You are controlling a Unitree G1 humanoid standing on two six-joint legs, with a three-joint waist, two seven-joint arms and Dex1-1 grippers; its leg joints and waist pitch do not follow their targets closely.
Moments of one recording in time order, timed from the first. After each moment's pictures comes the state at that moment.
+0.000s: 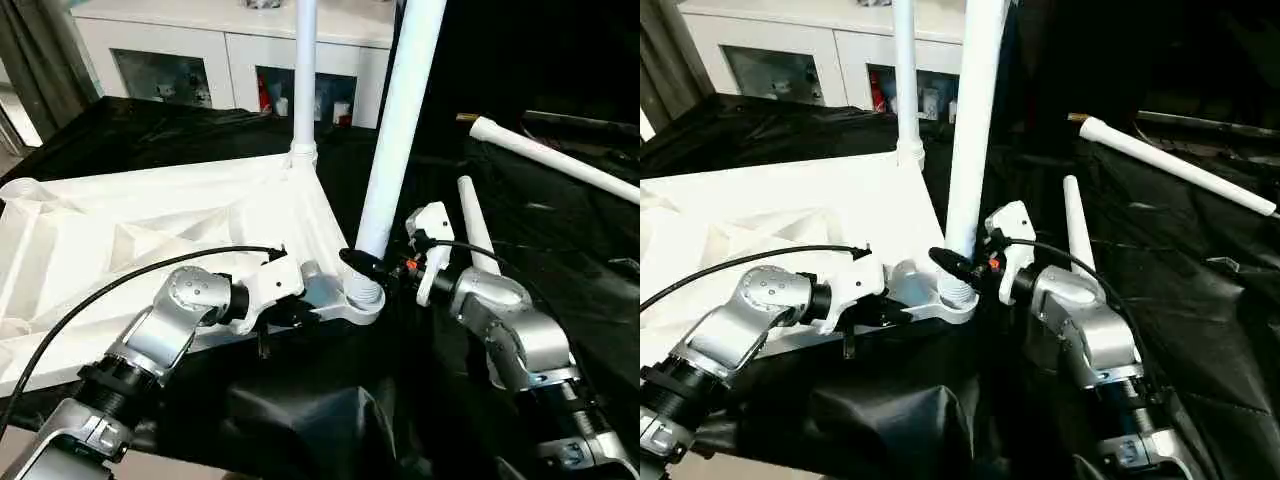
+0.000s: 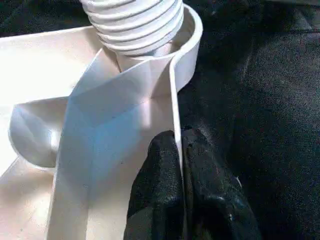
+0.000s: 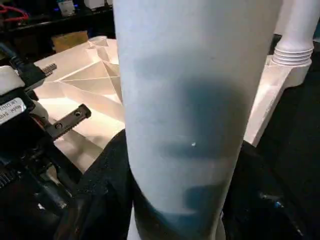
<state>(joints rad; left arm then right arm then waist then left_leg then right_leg) -0.49 0.45 -0.39 0.31 0.00 0.20 -1.07 -0.41 -0.25 0.12 0.21 0.33 0.33 0.75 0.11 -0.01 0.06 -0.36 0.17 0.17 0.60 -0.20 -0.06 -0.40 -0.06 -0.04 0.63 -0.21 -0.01</state>
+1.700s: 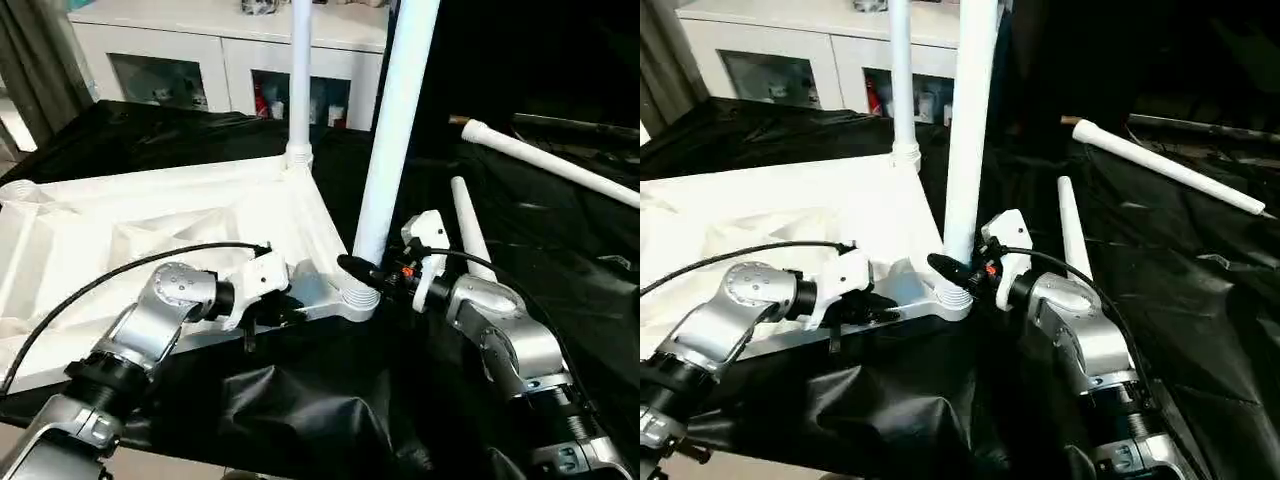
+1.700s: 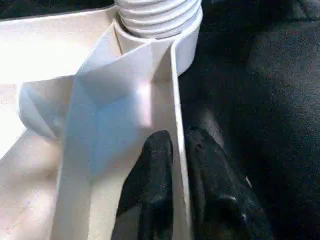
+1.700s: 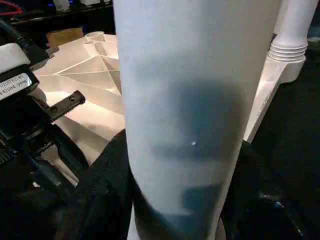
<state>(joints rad) -0.50 0.49 -0.35 0.37 0.00 0.17 -1.11 -0.39 -0.24 0.12 0.22 0.30 0.30 0.75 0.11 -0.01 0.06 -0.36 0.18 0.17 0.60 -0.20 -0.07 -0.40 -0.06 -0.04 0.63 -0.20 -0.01</state>
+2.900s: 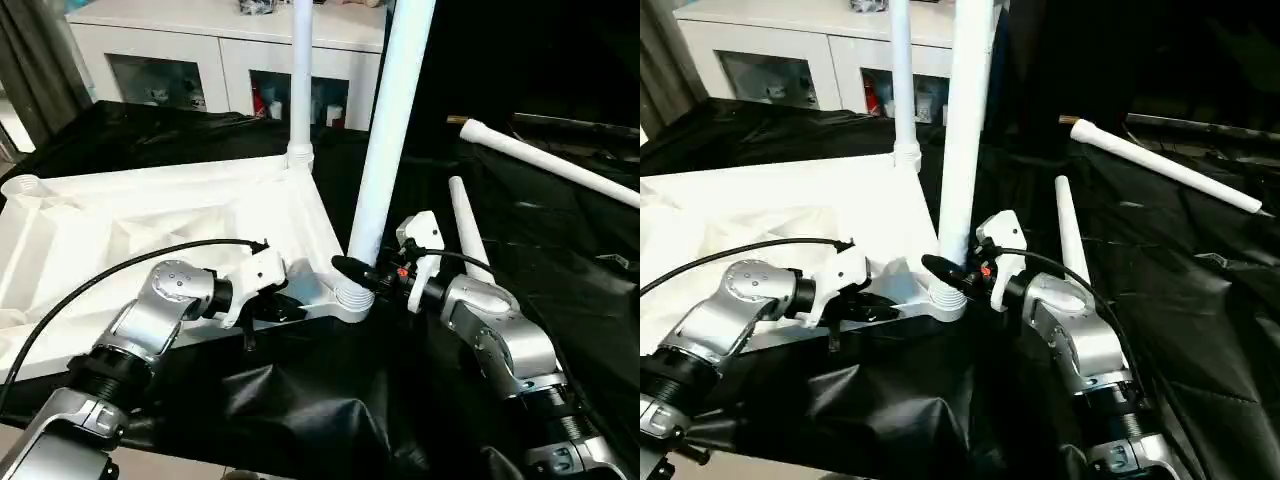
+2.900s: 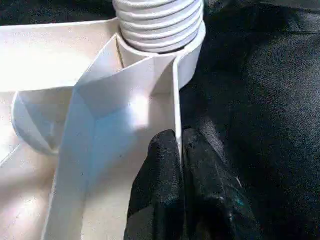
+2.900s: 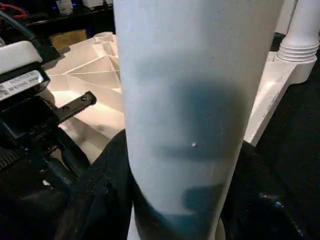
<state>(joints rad) -0.52 0.48 -0.33 0.44 -0.02 0.15 -1.15 -0.40 -0.22 0.13 0.24 0.30 0.30 0.75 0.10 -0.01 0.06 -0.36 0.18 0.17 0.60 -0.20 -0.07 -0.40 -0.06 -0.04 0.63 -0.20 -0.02</state>
